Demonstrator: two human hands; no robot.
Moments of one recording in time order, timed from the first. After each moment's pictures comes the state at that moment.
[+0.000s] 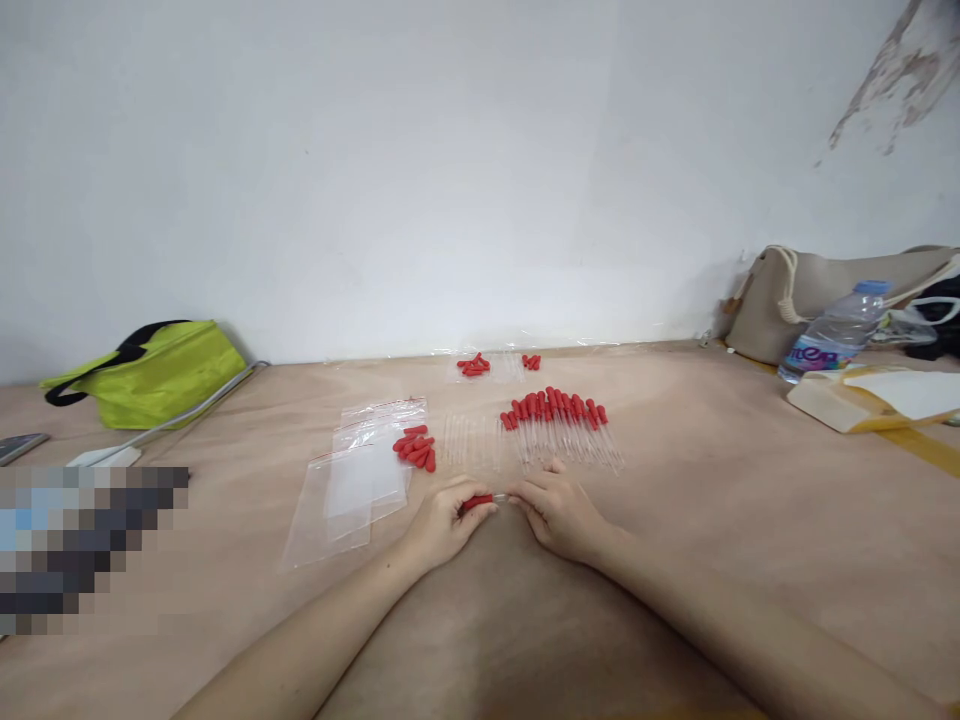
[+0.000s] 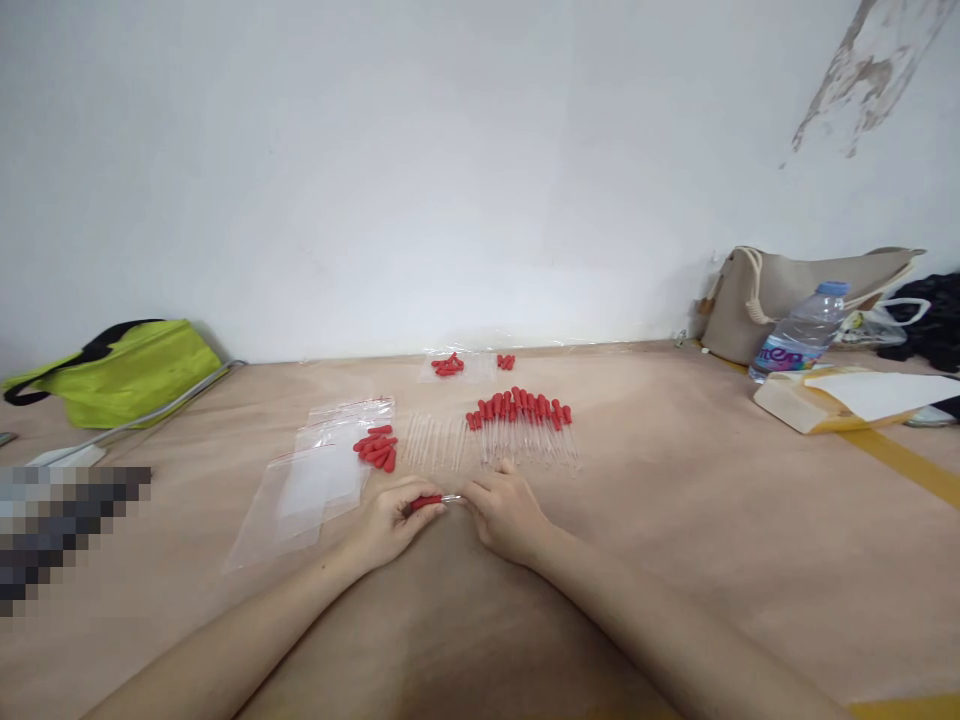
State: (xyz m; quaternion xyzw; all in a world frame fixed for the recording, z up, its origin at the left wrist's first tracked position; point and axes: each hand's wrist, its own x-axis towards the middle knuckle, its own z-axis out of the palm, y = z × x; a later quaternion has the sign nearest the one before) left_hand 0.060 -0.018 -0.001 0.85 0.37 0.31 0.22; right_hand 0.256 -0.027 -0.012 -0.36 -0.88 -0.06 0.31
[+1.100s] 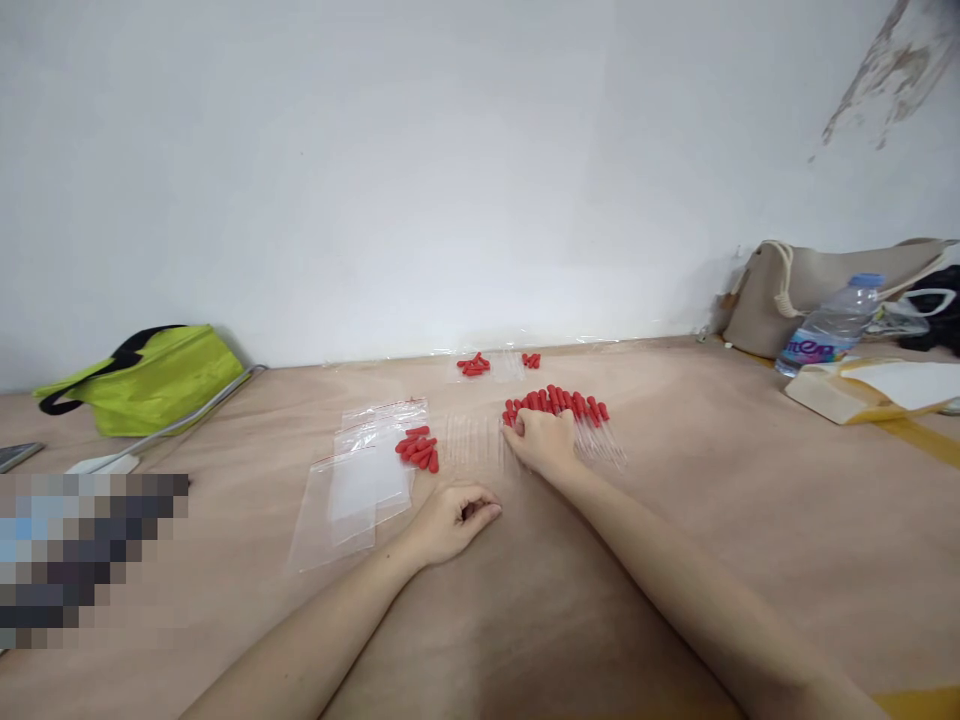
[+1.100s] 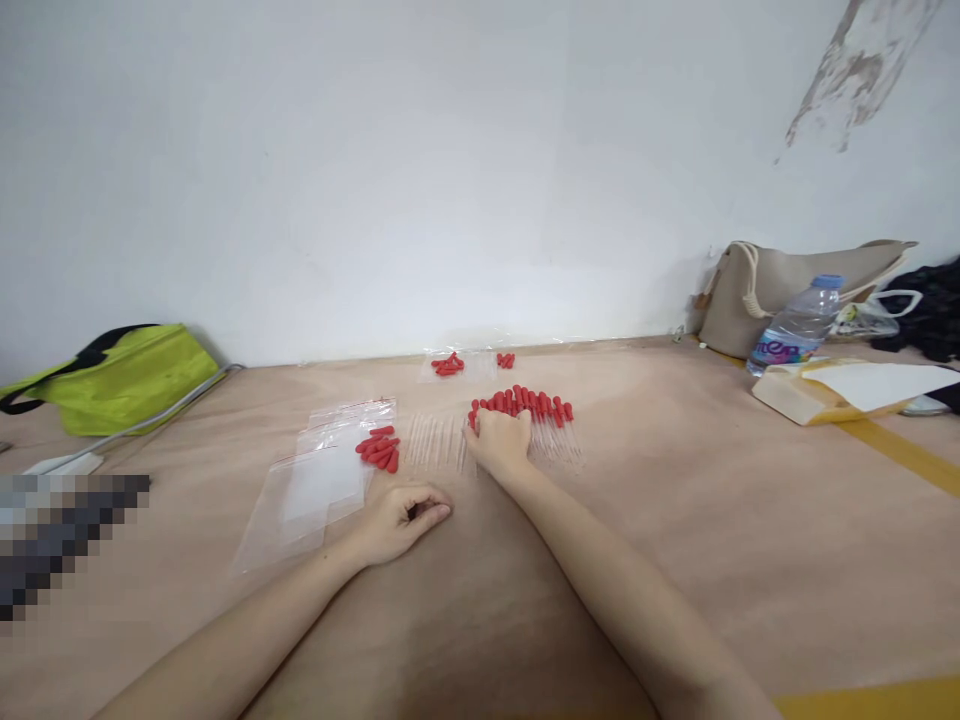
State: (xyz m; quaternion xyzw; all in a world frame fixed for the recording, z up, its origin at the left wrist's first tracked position) left_hand 0.057 -0.015 0.006 0.86 0.36 0.24 0.26; right_hand 0.234 0.044 0.013 -0.70 -0.69 -0.01 0.19
